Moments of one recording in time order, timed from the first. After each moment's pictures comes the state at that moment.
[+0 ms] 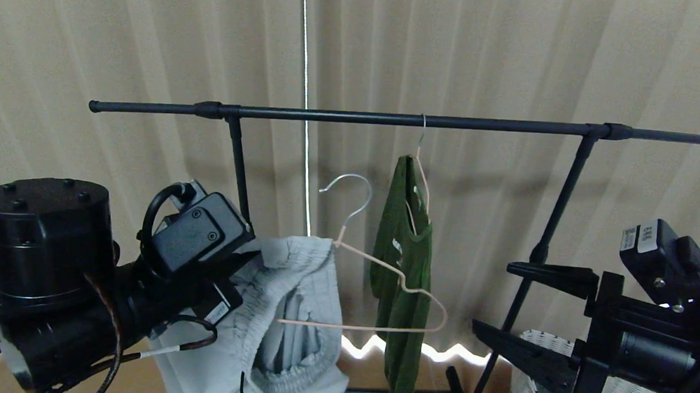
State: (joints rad) left arm -0.59 1.45 -0.55 -0.63 0.15 0.61; right arm 0.54 1.30 -0.44 -0.58 0.27 -0.10
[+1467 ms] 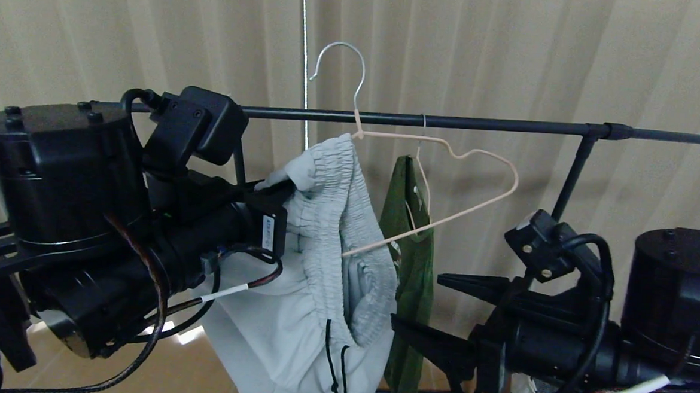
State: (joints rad) left arm -0.73 1.50 -0.77 -0.64 0.34 0.10; right arm 0.78 1.51 -0.59 -0.58 0.06 0.18
